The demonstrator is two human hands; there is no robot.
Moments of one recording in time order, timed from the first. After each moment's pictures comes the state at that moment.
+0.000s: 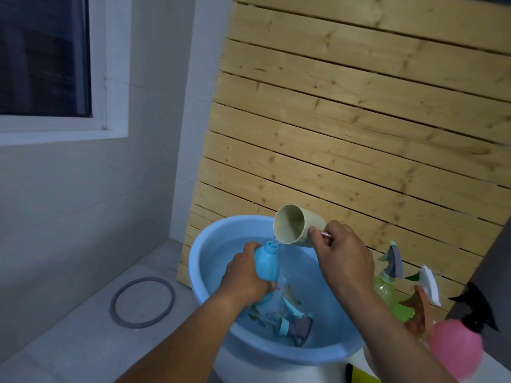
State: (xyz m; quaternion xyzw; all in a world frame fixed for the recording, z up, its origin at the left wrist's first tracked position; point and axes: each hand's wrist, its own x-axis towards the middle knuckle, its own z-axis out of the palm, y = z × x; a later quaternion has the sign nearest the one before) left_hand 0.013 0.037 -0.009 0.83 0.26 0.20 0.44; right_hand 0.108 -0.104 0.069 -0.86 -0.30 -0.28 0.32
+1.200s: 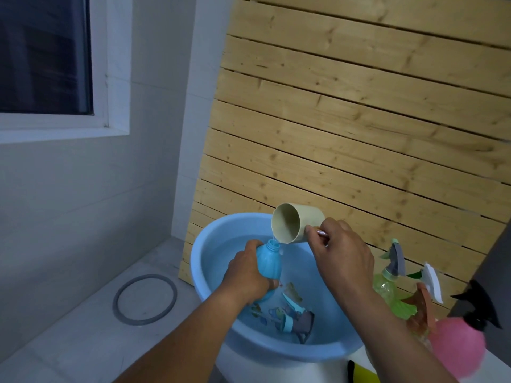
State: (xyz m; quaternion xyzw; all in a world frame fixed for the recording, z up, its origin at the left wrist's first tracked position) left_hand 0.012 0.036 -0.009 0.83 0.26 0.20 0.45; right_hand 0.104 -0.103 0.067 -0.85 -0.34 -0.32 0.25
